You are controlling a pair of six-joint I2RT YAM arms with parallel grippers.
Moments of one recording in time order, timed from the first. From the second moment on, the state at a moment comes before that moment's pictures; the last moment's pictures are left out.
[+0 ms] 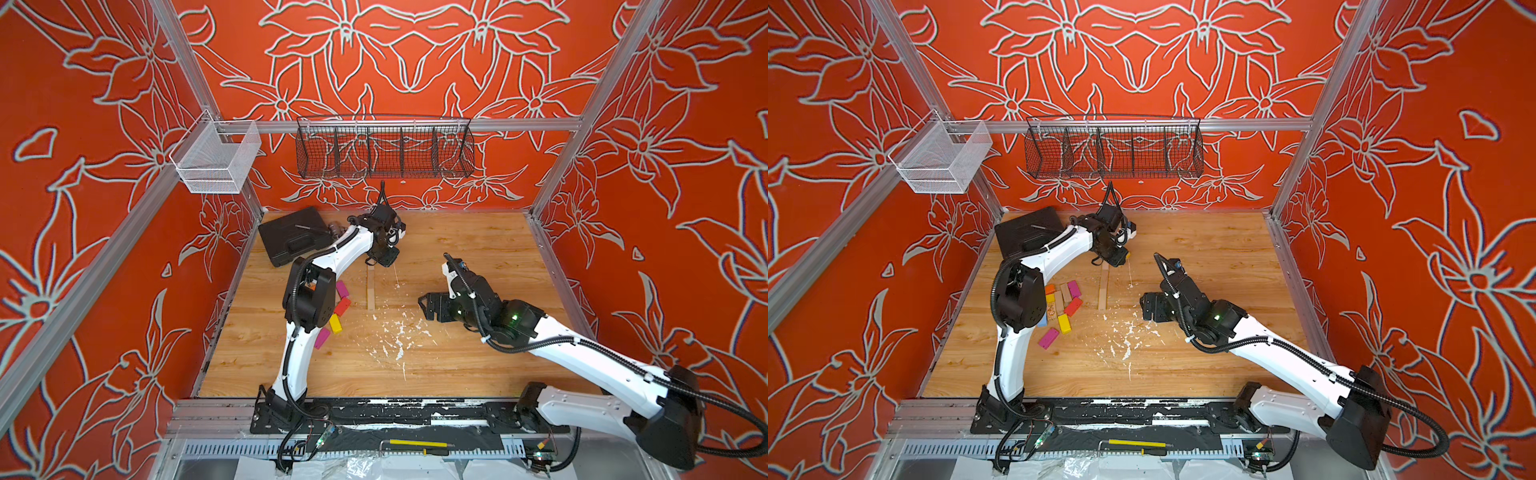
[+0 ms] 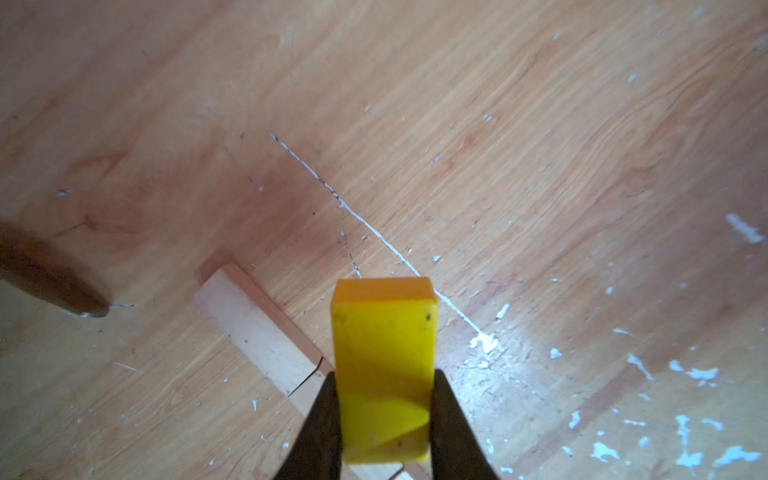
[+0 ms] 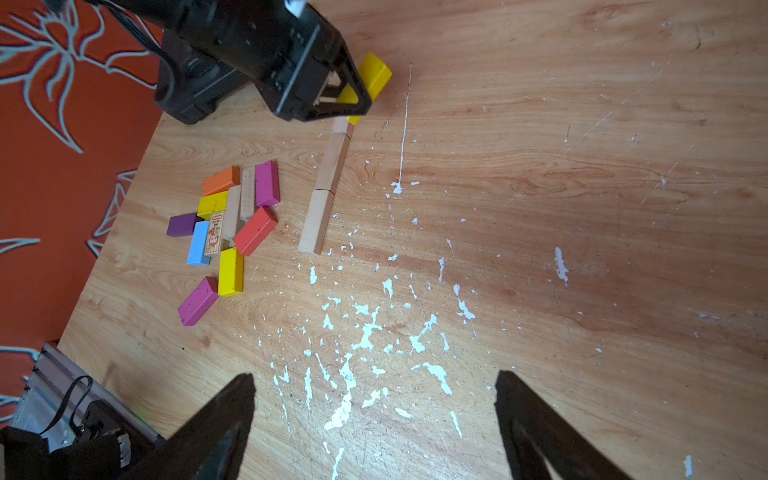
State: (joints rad) left arm -0.41 2.23 1.96 -0.94 0.09 0.22; right arm 0.83 1.10 0.89 -0.50 0.17 0.66
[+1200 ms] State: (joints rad) left arm -0.44 2.38 2.04 -1.01 -0.04 0.30; right arm 0.83 1.12 0.89 -0.51 0.18 0.66
